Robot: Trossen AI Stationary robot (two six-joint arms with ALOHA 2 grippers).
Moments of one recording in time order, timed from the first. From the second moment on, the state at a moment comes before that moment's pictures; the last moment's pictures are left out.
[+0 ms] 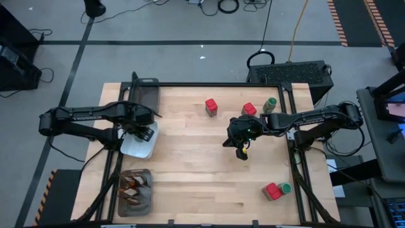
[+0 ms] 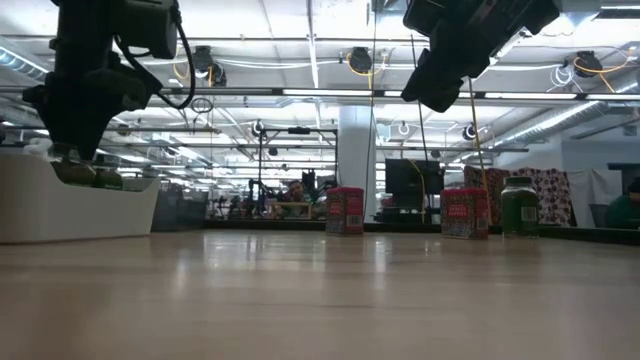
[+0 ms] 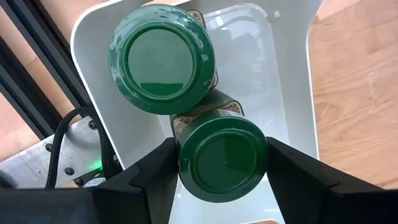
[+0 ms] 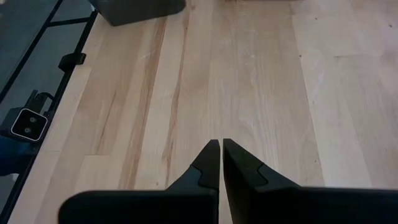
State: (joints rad) left arm 0.22 1.05 0.80 -1.30 -0.02 -0.88; right arm 0.03 1.31 0.88 -0.26 -0.18 0.15
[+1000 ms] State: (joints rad) left arm 0.22 1.05 0.84 -1.42 -0.05 -0.91; right arm 0.03 1.31 0.88 -0.26 -0.18 0.16
